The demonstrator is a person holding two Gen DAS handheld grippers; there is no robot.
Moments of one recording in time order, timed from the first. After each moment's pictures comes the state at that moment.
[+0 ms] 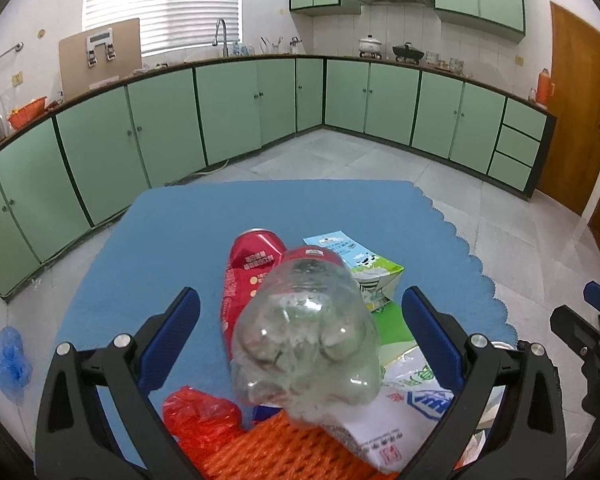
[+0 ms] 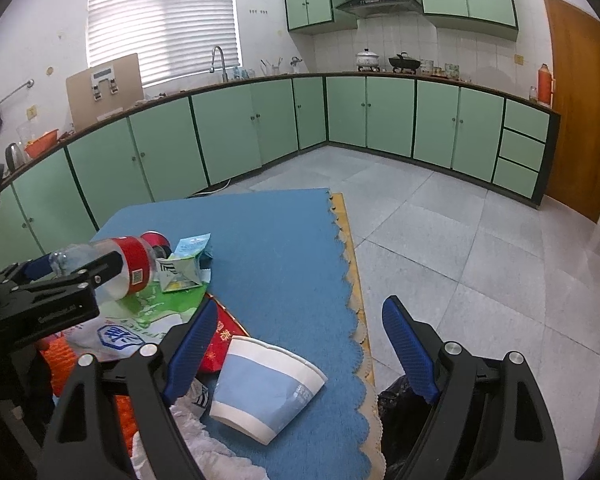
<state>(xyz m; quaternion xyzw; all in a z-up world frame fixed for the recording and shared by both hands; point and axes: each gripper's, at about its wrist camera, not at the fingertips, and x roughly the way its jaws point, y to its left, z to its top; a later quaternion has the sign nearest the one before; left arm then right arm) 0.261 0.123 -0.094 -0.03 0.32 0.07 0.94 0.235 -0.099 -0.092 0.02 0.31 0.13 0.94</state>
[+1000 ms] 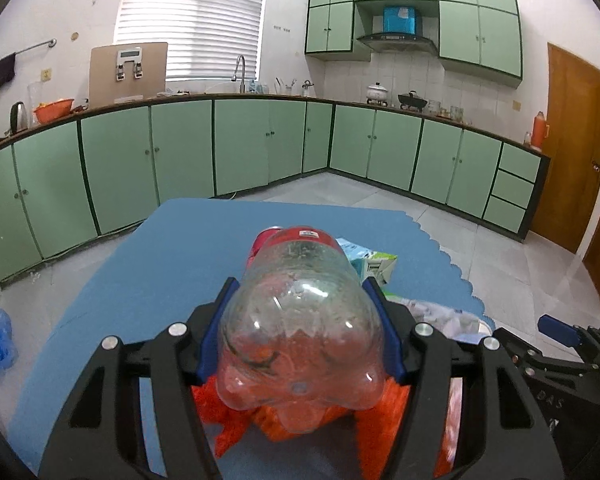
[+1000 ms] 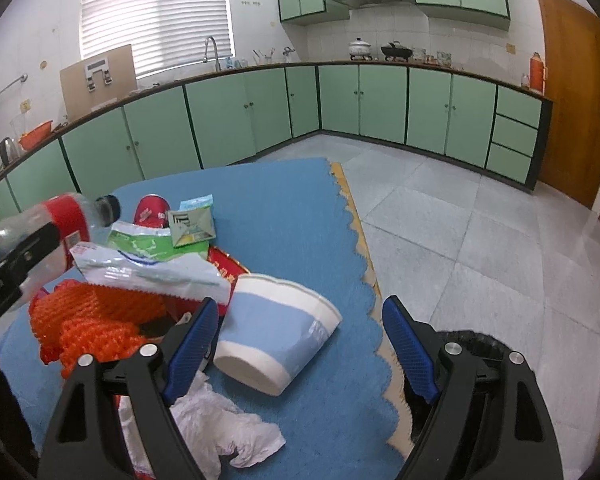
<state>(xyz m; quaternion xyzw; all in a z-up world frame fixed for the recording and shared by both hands) 0.163 0.127 -0.097 -0.06 0.23 0.09 0.97 0.202 -0.084 -0.128 0.02 0.33 0.11 0.94</state>
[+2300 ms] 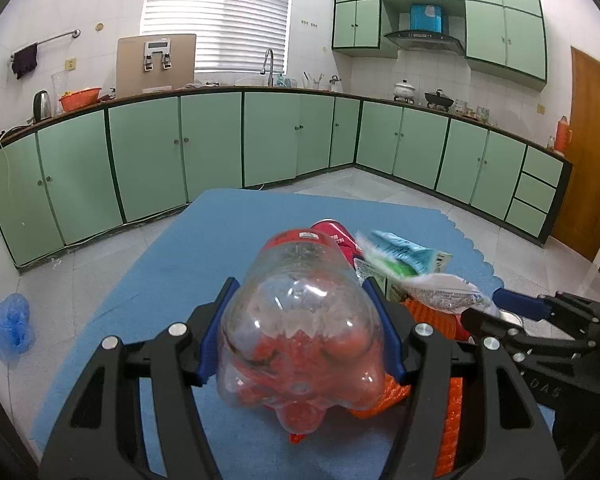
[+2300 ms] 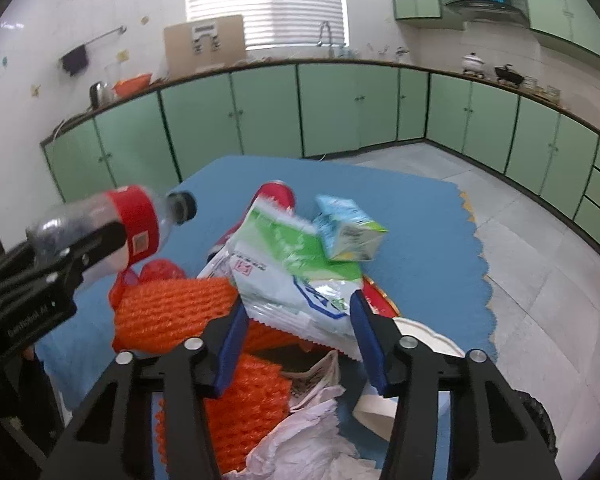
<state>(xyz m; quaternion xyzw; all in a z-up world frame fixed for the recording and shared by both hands) 0.151 0.160 -0.091 -0.07 0.24 0.13 0.96 0.209 0.007 -0.111 -0.06 0.32 0.30 0.90</state>
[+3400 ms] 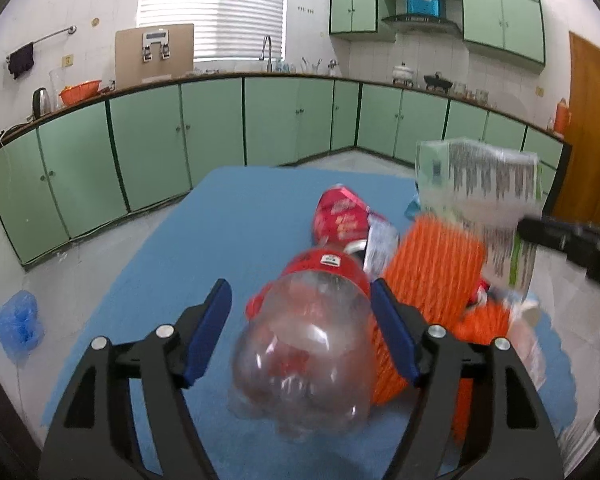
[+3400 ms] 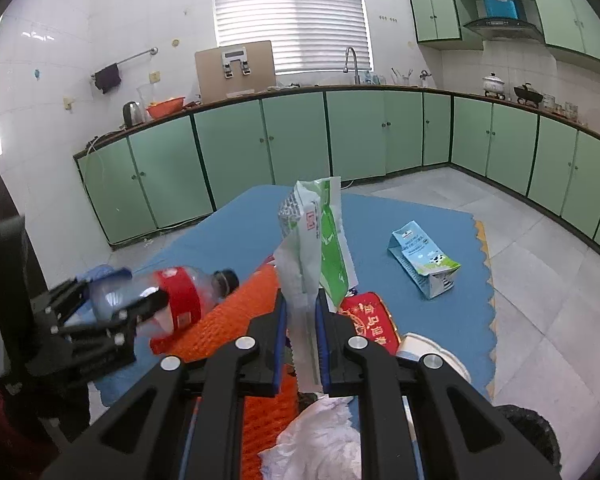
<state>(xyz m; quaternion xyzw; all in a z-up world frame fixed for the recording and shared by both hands) 0.117 0.174 -0.114 -0.05 0.28 0.13 0.95 0.178 -0.012 -0.075 -0.04 0.27 0.35 0.90</state>
